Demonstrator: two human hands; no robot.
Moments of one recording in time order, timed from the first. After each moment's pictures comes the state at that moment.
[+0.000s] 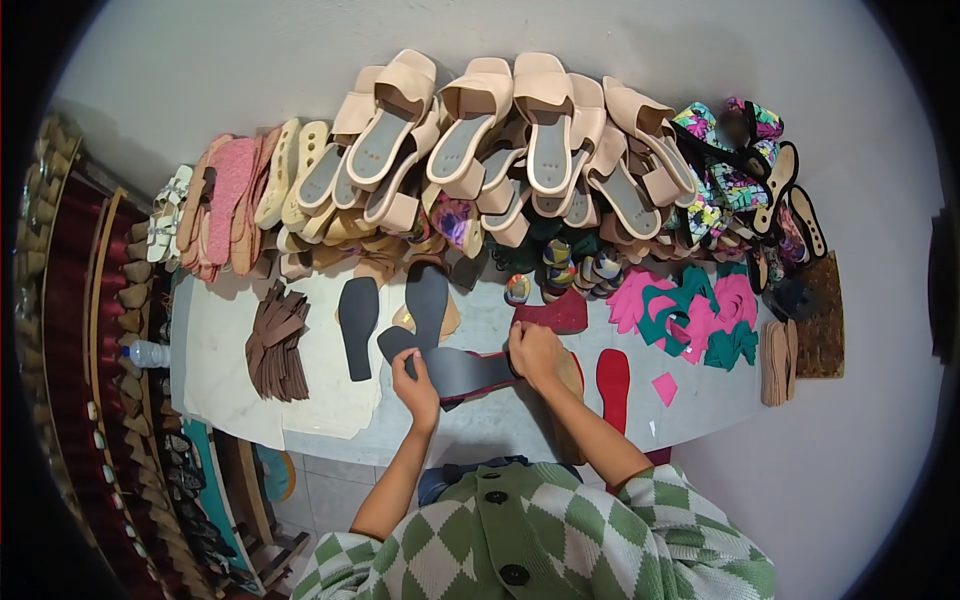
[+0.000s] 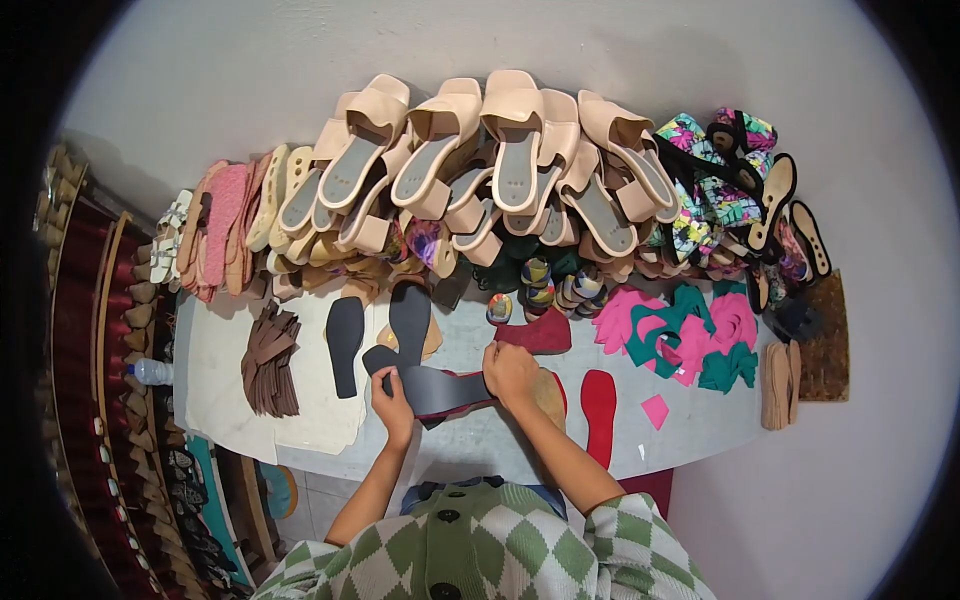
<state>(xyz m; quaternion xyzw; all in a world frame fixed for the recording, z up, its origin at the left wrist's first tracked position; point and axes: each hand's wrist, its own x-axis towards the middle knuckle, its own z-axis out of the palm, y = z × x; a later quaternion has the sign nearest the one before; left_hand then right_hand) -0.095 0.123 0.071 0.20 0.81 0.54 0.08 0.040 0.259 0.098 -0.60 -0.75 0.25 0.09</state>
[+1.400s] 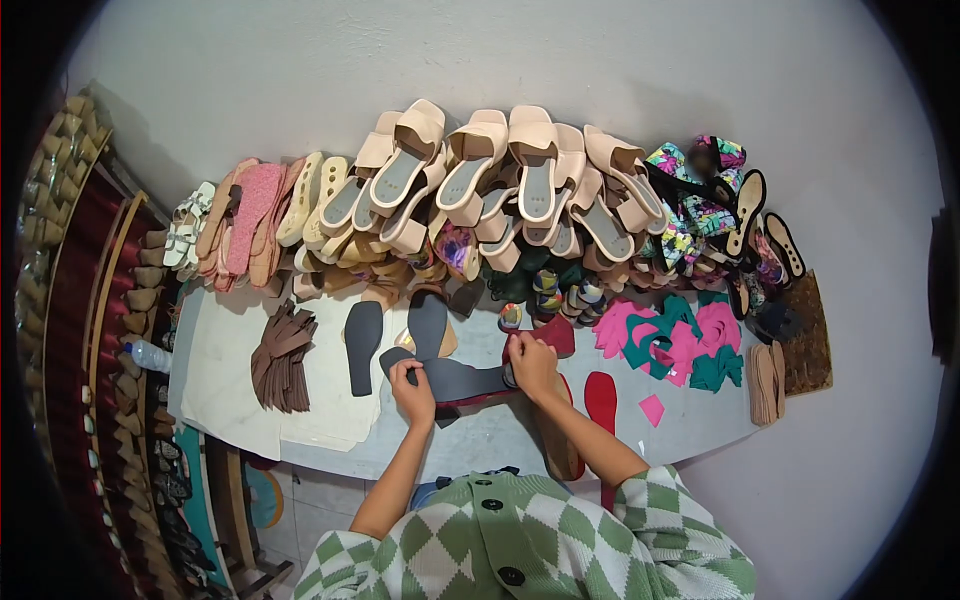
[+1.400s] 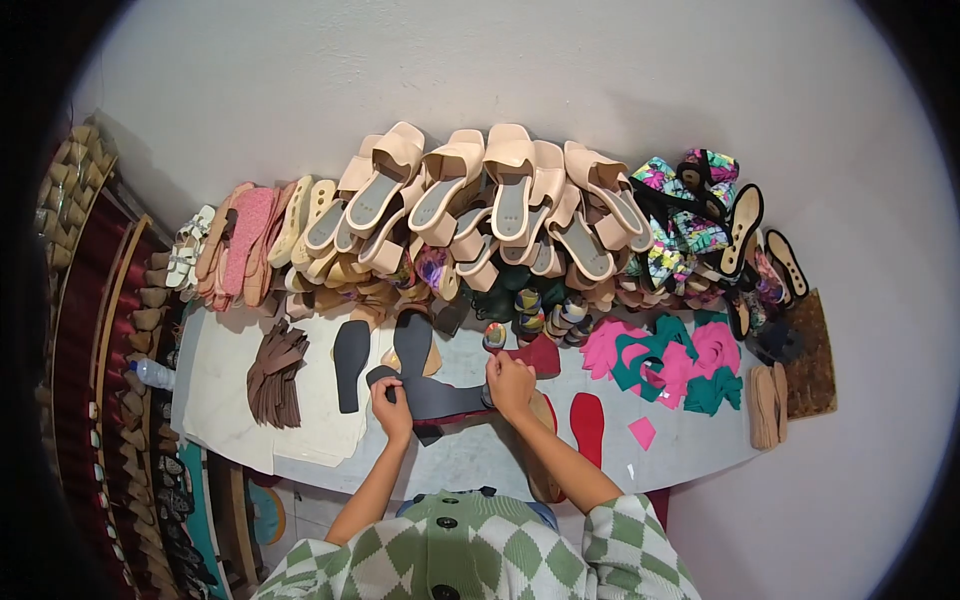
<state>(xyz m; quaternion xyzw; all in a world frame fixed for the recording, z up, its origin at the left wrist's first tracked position) -0.099 0.123 0.070 0.25 0.78 0.57 0.02 0.056 0.262 0.074 -0.50 -0.80 0.17 0.29</state>
